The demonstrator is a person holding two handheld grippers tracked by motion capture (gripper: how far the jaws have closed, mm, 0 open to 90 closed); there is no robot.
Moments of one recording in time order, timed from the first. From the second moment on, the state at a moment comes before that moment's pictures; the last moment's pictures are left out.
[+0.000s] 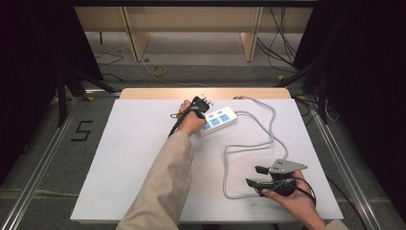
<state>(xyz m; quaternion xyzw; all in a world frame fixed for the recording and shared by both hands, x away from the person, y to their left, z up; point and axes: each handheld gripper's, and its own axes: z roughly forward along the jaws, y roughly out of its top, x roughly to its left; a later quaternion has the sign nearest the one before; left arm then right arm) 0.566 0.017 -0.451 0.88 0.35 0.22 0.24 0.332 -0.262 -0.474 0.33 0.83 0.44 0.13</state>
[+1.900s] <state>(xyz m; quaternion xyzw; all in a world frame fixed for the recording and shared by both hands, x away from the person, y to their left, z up) 0.474 0.108 -0.428 0.85 0.39 0.15 0.33 0.333 -0.260 -0.475 0.33 0.83 0.43 0.14</state>
